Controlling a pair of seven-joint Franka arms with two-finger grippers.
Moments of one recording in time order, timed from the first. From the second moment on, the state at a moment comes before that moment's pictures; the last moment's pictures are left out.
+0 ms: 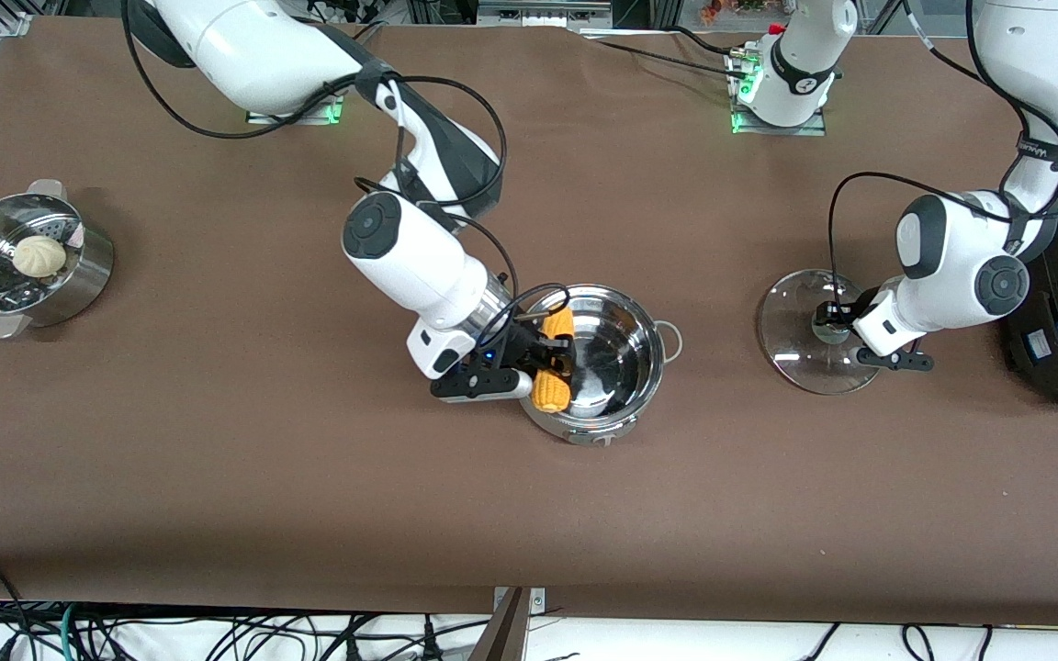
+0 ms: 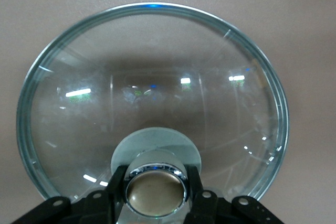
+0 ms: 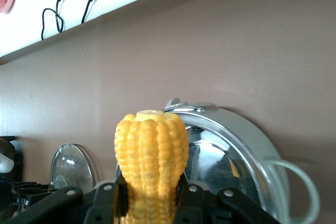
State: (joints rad) left arm 0.21 0.39 -0.14 -2.11 -0.03 2.28 0.16; right arm 0.41 0.87 0.39 -1.08 0.02 2.42 0.68
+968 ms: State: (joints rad) left arm 0.23 0.14 -0.14 -1.85 -0.03 1.91 0.08; right arm 0.47 1.01 0.39 -1.08 0.02 2.59 0.73
